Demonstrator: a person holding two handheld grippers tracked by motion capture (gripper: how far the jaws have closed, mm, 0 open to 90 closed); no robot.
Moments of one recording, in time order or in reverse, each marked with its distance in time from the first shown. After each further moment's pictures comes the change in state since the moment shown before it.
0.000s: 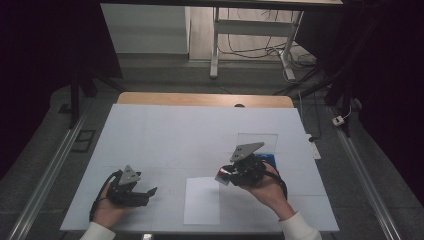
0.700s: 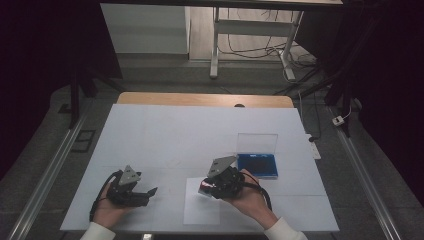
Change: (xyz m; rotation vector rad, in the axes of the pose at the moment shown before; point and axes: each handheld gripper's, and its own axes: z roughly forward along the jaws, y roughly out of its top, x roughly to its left) left arm -0.001 0.000 0.000 0.000 -0.001 -0.001; right arm 0.040 0.011 0.041 0.043 0.042 -0.099
